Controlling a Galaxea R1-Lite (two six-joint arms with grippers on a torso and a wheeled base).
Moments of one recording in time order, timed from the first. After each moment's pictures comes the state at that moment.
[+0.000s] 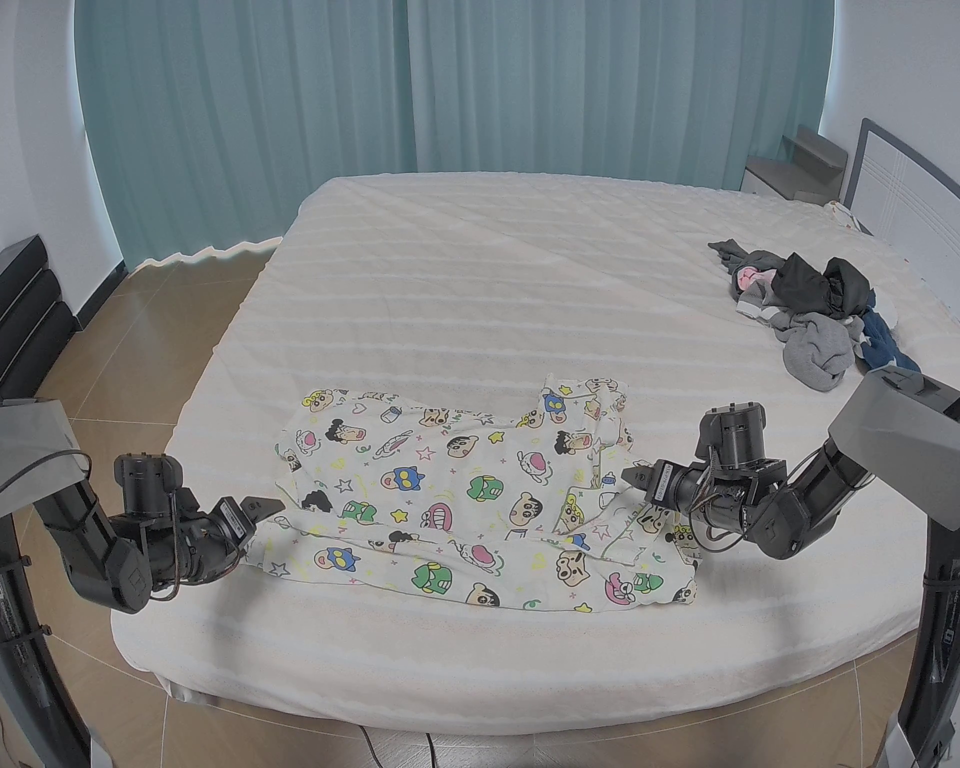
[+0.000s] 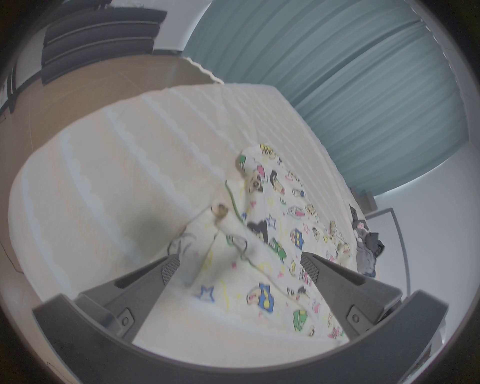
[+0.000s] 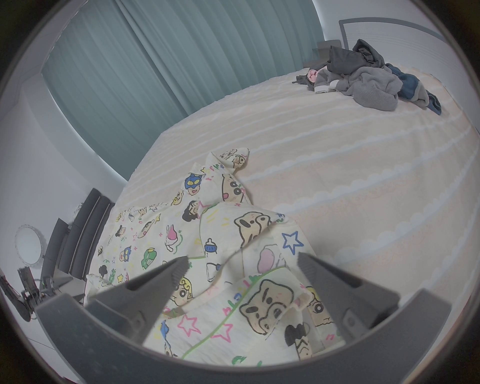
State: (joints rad) left arm 0.05 2.10 -0.53 -0.96 -0.29 -0.73; right arm 0.31 2.25 -0.97 -0.74 -0.08 0.50
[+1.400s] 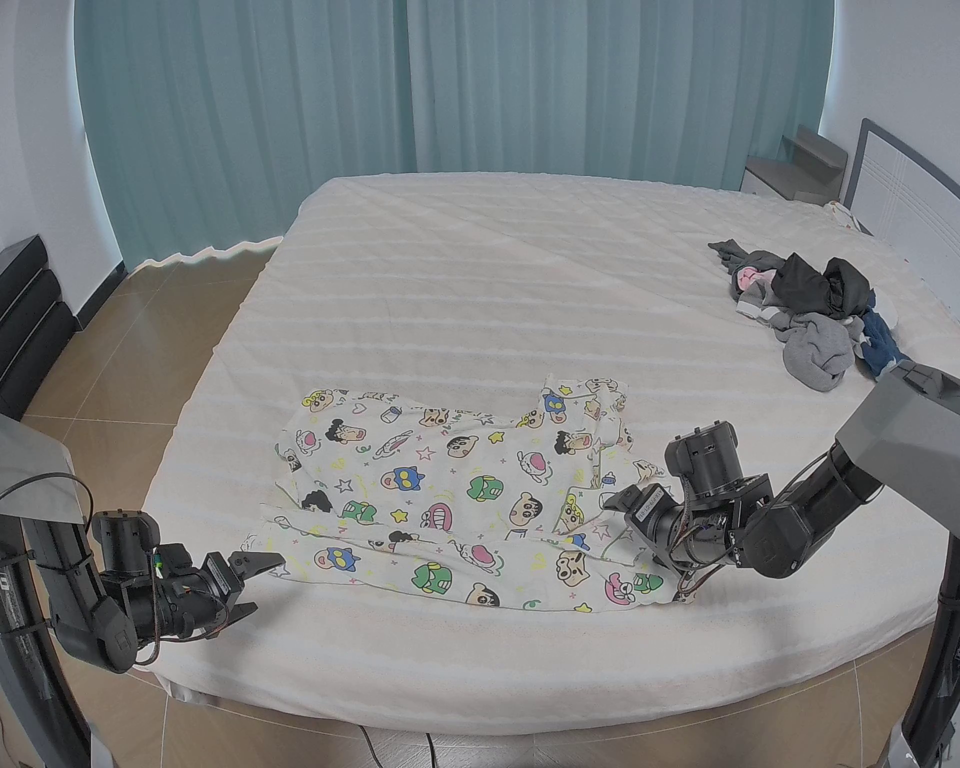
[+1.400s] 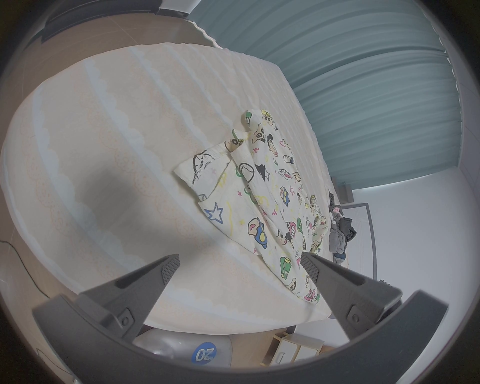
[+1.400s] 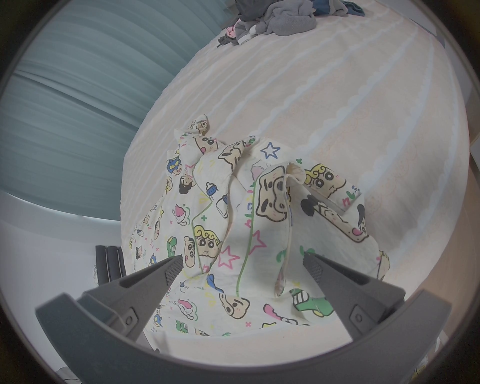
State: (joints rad) left arm 0.11 2.15 -0.22 -1.29 -0.55 -0.79; right arm 0.45 2.15 -0.91 -0.49 -0.12 1.11
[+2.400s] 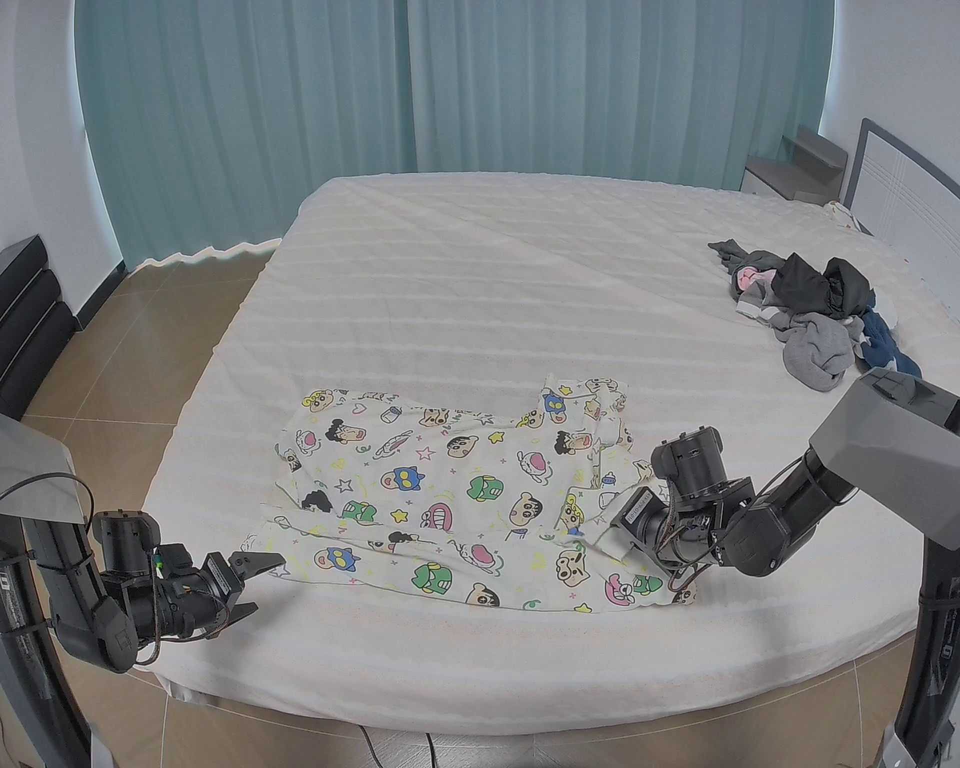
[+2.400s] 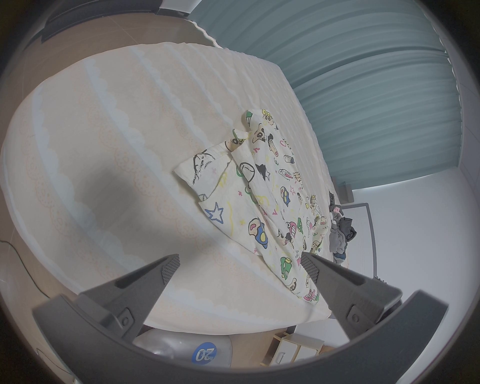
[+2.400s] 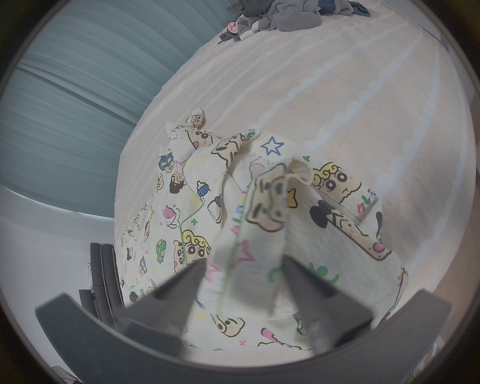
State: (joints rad) left arm 0.11 2.15 -0.22 -1.29 -0.55 -0.79; right arm 0.45 2.23 -0.98 -0.50 -0.13 1.08
